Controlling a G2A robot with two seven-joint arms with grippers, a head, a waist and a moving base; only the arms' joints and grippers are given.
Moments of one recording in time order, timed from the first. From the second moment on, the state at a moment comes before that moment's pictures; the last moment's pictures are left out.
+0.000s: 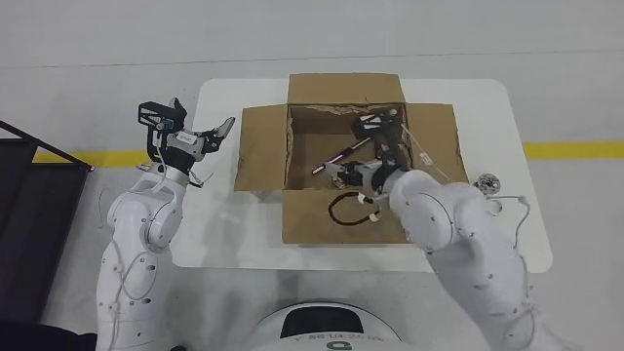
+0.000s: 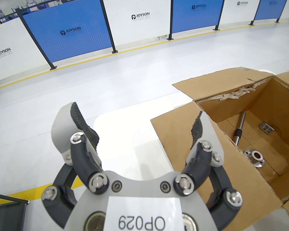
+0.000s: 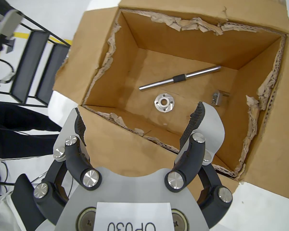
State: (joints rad) left arm 1.56 -1.36 -1.63 -1.82 1.40 -0.32 -0.12; right arm -1.34 -1.22 1.09 -2.14 -1.11 0.37 1.16
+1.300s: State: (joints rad) left arm 1.56 -1.36 -1.63 -1.82 1.40 -0.32 -0.12; right arm -0.98 -1.32 0.89 -1.35 -1.30 0.44 1.26
